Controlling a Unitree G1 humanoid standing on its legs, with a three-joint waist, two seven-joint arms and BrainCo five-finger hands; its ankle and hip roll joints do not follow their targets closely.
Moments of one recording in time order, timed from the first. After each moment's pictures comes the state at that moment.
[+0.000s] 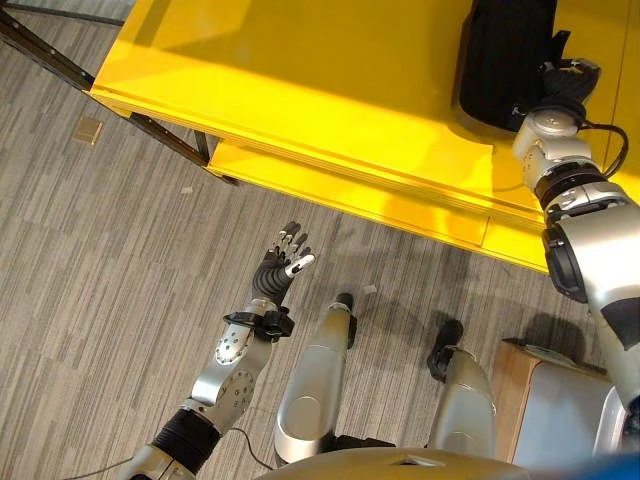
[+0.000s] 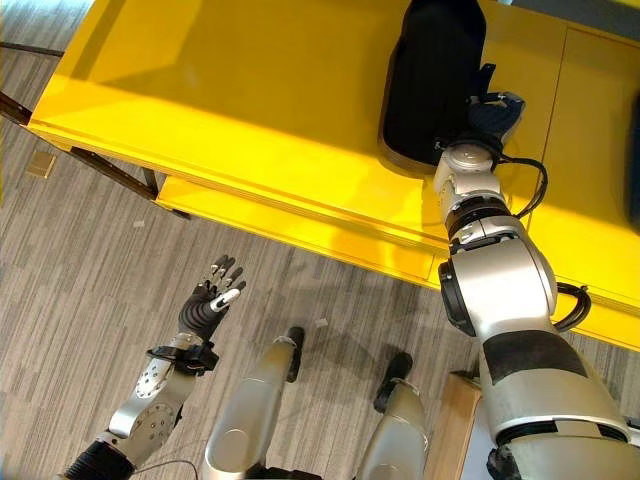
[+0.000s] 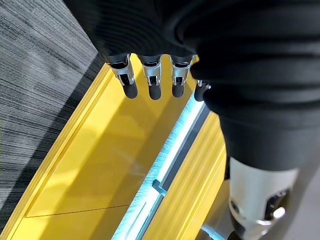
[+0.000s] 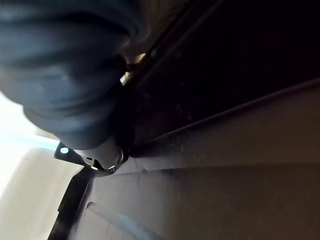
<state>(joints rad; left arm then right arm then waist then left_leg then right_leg) -0.02 0.46 -0.43 0.06 -0.86 -0.29 0.09 -1.42 -0.47 0.27 1.46 0.53 -0.13 -0.60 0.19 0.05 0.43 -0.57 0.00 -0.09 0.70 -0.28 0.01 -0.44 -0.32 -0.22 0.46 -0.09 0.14</state>
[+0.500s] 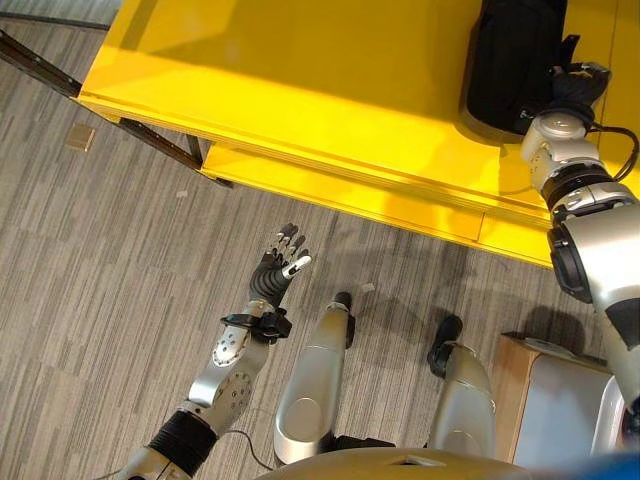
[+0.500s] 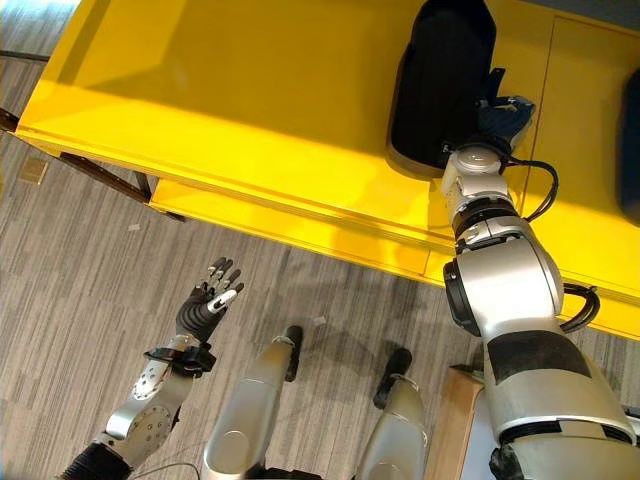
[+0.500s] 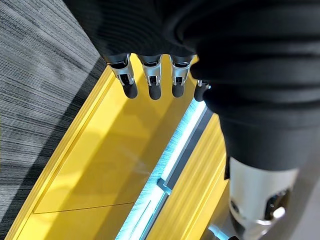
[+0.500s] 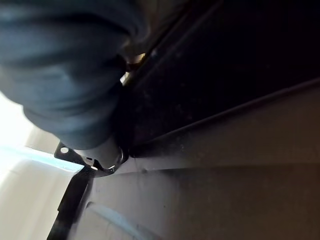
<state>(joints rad) -0.01 0.48 -0.43 0.06 -0.88 -0.29 0.09 -1.42 -0.49 0.28 1.47 0.53 -0.13 -0.61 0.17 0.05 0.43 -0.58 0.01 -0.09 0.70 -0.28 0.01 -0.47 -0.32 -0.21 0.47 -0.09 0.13</state>
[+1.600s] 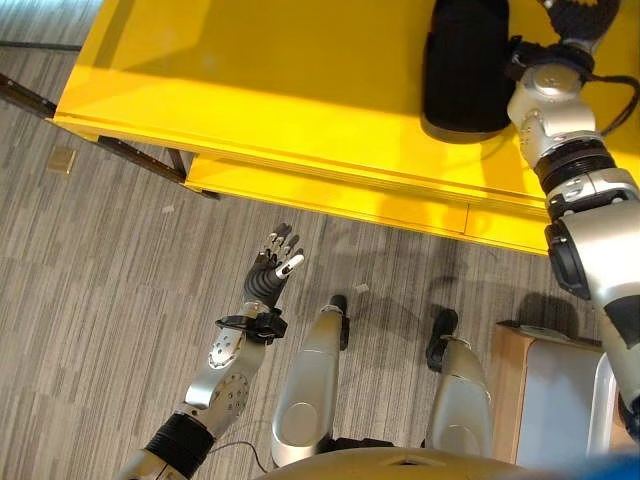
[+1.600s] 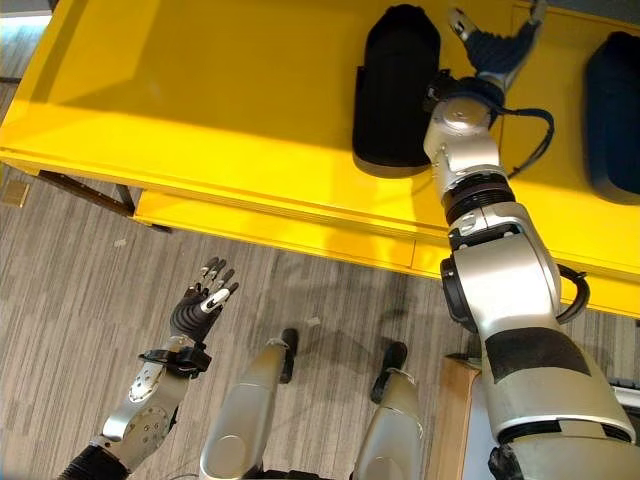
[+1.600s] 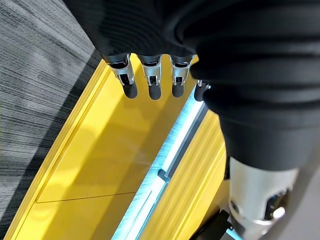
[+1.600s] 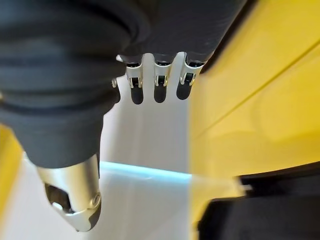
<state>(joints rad) 0.02 0.48 -0.41 0.06 -0.92 -0.32 0.09 -1.37 -0.47 0.27 0.99 0.40 -0.20 -0.72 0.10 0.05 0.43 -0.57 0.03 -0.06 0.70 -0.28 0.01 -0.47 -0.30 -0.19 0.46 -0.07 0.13</state>
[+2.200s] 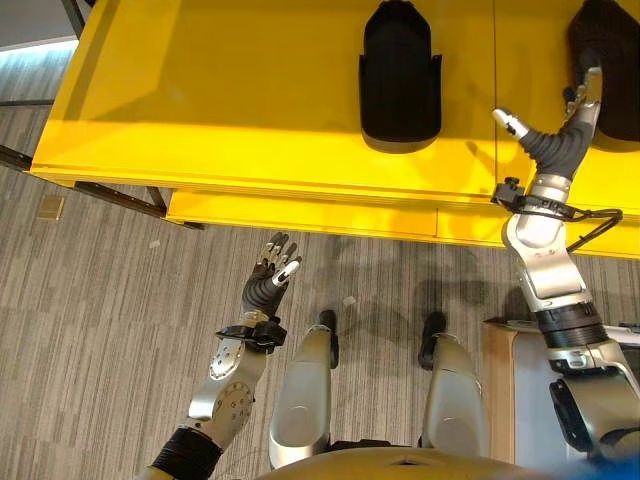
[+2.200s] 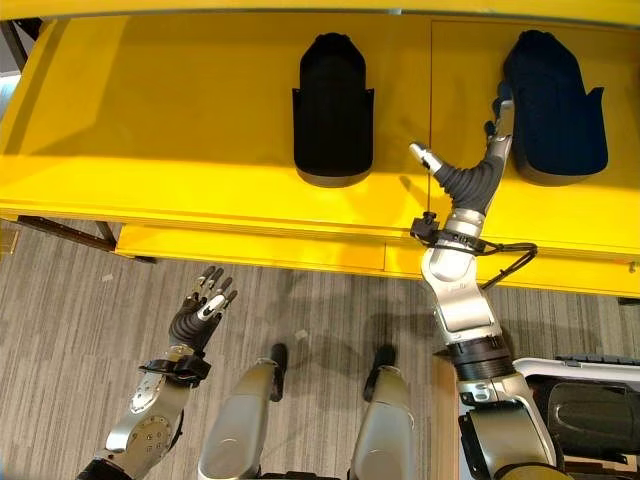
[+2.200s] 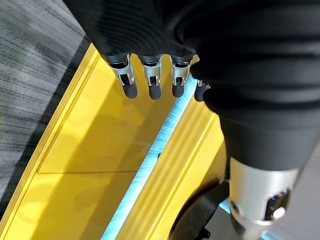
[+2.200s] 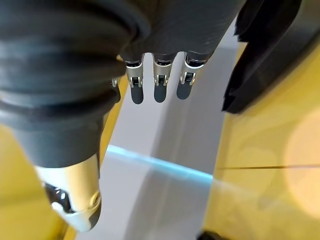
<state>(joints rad) 0.06 0.39 -0.35 0.06 -0.91 -0.29 0.02 -0.44 -0.47 0.09 0.03 -0.04 -0.23 -0.59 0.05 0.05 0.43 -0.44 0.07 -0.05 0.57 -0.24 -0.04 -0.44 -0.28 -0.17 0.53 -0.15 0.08</state>
